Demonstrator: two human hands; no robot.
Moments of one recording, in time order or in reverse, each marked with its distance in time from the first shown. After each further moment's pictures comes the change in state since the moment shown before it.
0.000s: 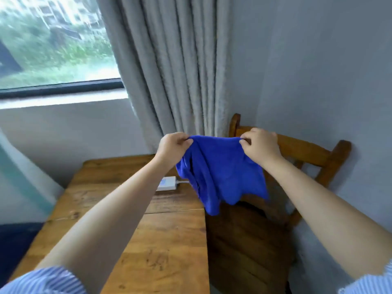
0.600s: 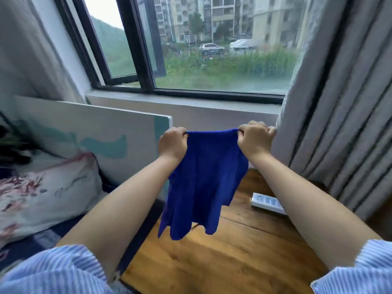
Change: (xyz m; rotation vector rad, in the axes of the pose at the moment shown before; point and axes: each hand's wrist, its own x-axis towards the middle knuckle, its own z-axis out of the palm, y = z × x) left_hand -0.063 -0.228 -0.346 0.521 0.546 -0.132; right_hand 0.022 -0.436 0.109 0.079 0.150 -0.329
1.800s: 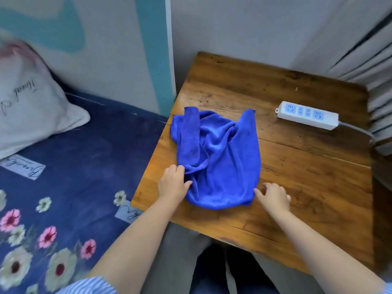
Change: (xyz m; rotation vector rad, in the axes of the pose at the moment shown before) left_hand -0.197 -0.207 0.178 0.192 -0.854 -0.177; right_hand -0.288 0.032 0.206 -0.175 -0.920 0.581
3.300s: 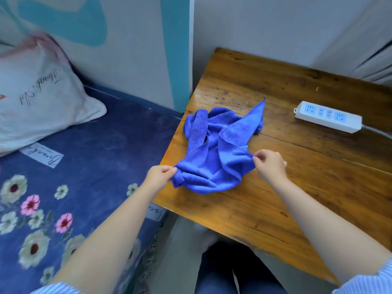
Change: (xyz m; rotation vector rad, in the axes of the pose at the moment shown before) left_hand 0.005 -0.074 -0.018 -0.863 -0.106 -0.246; right_hand 0.019 -0.082 -0.046 0.292 0.103 -0.177
